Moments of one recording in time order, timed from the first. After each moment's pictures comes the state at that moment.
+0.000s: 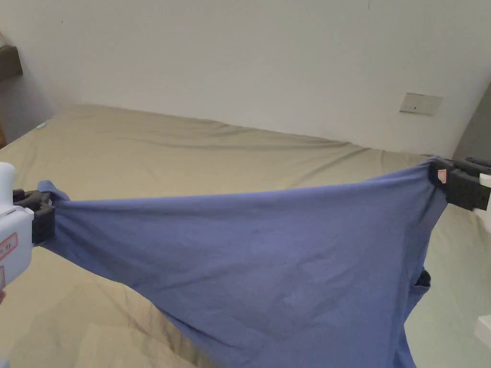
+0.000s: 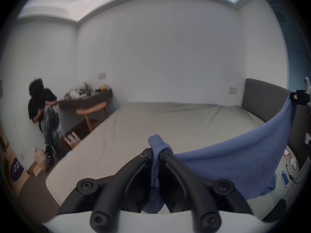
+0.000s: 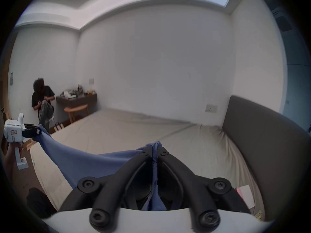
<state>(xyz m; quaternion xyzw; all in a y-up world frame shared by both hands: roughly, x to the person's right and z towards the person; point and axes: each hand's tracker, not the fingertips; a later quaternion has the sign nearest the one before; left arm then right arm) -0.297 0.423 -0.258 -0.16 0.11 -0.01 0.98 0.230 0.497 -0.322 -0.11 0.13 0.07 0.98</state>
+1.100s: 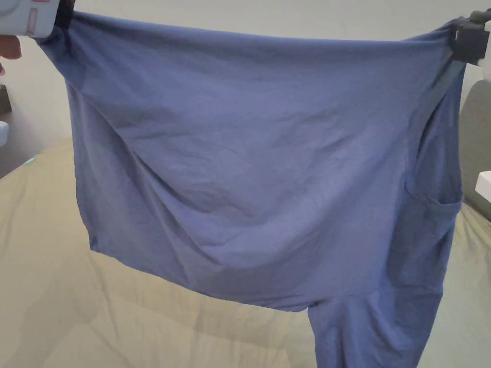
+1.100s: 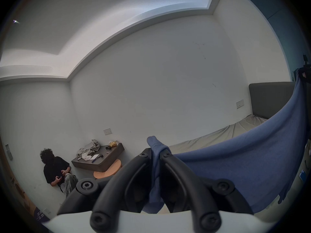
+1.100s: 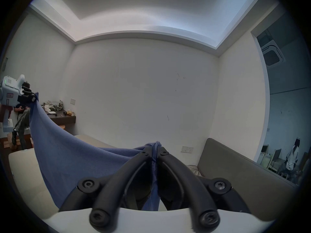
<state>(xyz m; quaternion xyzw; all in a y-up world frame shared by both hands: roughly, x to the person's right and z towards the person) -0.280 0.651 -0.403 -0.07 0.13 -0.16 0.98 0.221 0.629 -0.408 0.01 0.04 0.13 0.99</state>
